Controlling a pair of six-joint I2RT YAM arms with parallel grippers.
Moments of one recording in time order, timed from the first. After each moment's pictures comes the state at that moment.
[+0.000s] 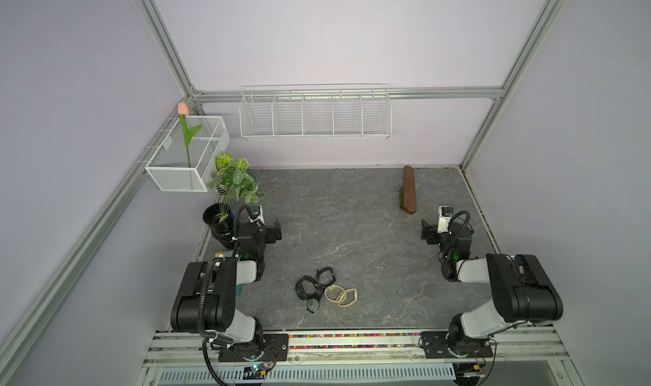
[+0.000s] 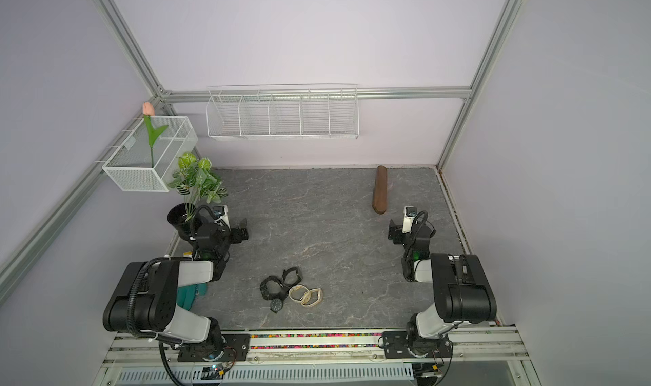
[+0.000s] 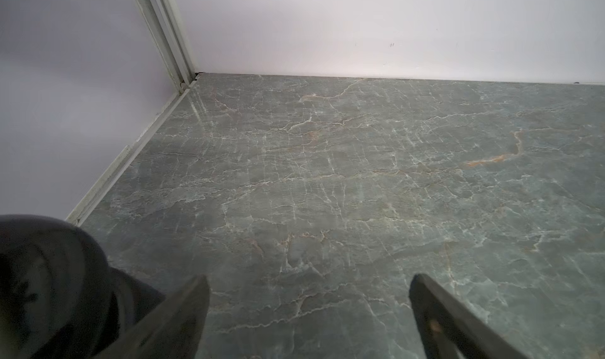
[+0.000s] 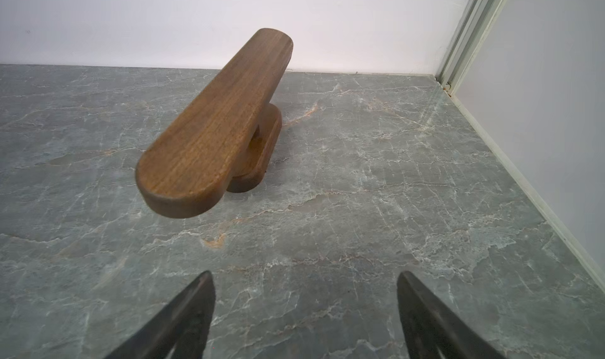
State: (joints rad) left arm -0.03 1.51 0.39 0.78 -0.02 0.00; right arm -0.02 1.55 0.35 0.86 -0.04 -0.02
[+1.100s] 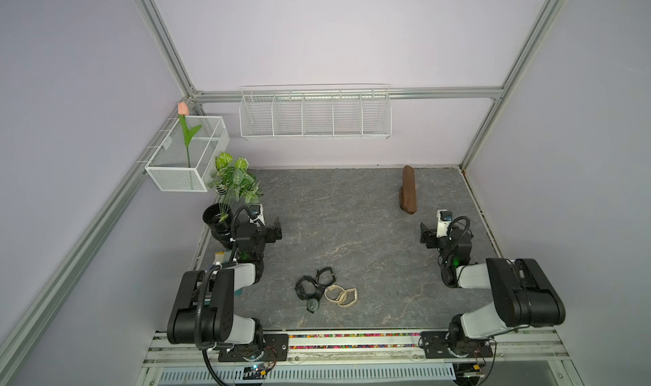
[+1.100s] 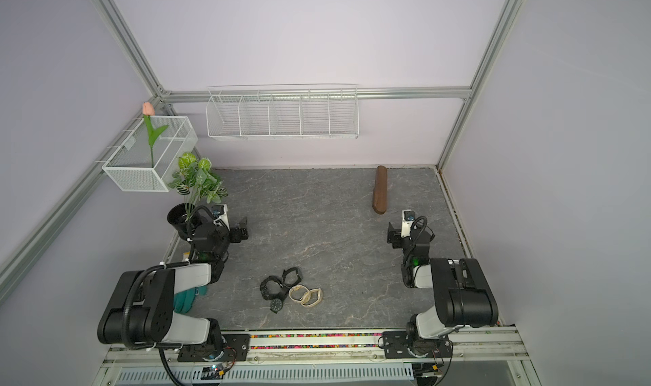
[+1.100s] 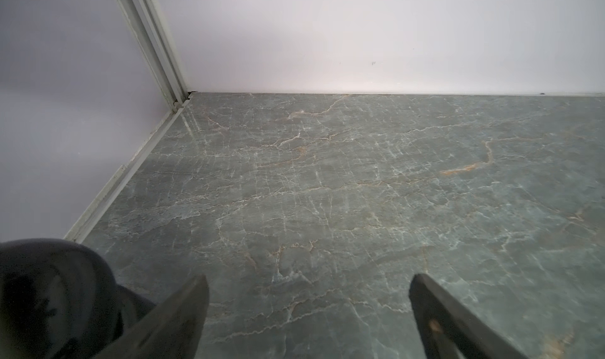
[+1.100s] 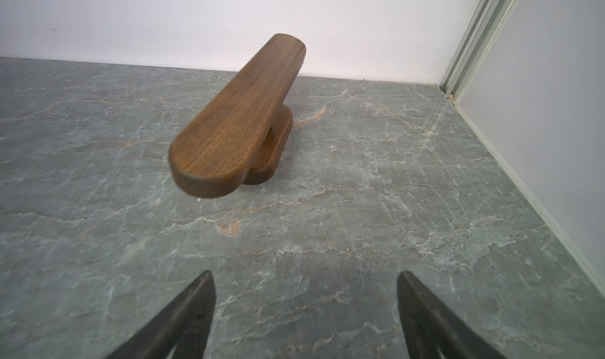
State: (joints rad) left arm -0.04 1.37 0.38 0.69 0.02 0.03; right arm 0.02 1.48 0.25 0.93 -0.04 -0.05
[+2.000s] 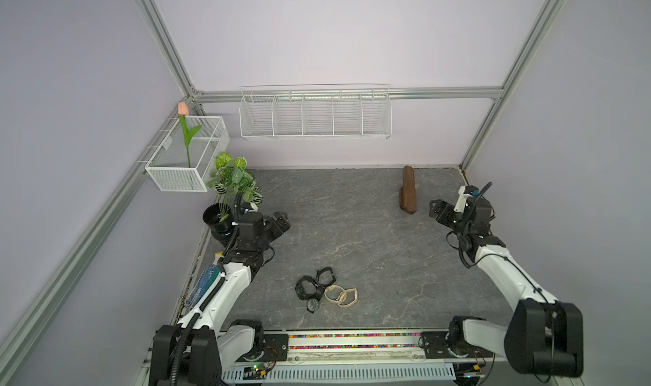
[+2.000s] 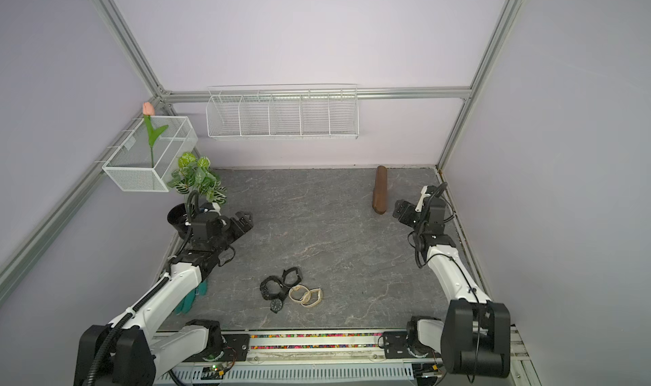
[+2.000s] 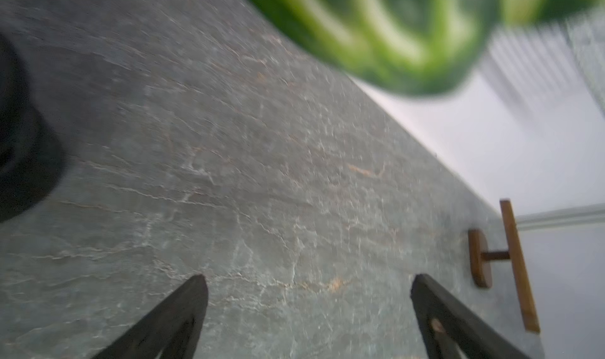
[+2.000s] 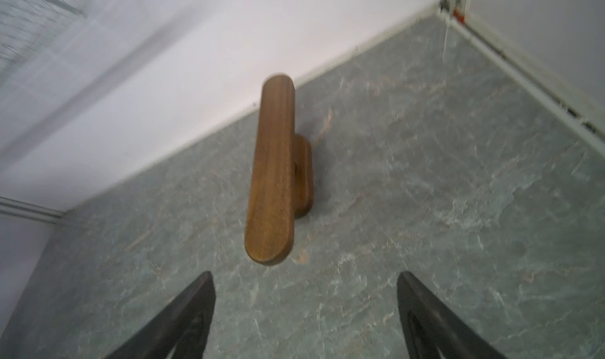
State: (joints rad) left arm -0.21 1.13 0.63 -0.04 0.04 -0.66; right arm -0.06 1.30 0.79 -0.07 -0.15 0.44
